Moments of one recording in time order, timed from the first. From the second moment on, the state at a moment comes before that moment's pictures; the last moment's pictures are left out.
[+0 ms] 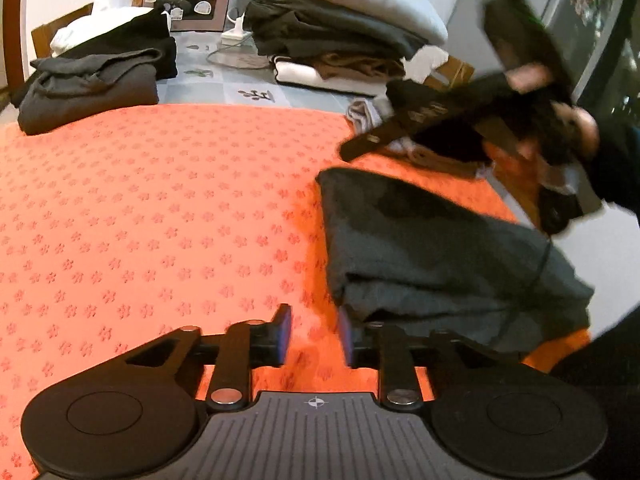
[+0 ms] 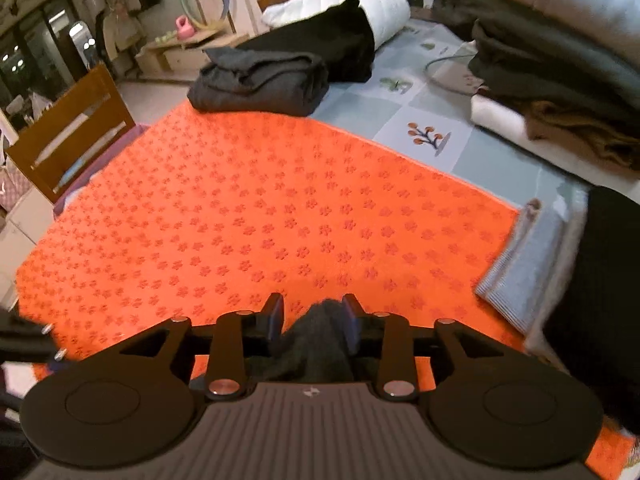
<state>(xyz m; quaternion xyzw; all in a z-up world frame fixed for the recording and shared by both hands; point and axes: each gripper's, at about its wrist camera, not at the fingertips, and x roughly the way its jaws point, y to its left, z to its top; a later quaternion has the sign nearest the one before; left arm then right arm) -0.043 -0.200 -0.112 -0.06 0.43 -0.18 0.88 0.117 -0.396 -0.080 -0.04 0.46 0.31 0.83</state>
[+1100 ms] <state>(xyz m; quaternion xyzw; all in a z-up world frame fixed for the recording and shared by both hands) 0.163 -0.212 -0.137 -0.11 0.56 -0.34 0.75 -0.025 -0.309 -0.091 0.03 0.42 0.09 0.90</state>
